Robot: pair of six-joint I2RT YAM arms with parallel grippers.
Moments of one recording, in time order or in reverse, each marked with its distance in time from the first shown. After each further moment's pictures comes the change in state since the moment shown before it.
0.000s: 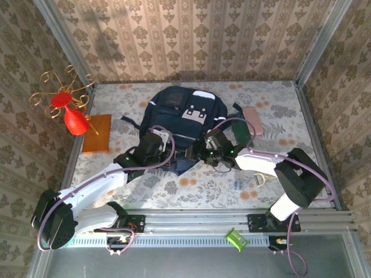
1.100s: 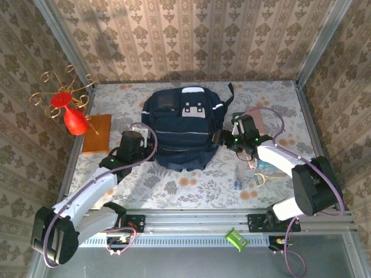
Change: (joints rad) left arm 0.242 -0.117 -0.077 -0.010 0.005 0.075; right arm -0.315 -0.174 -0.016 -0.199 -0.026 -0.222
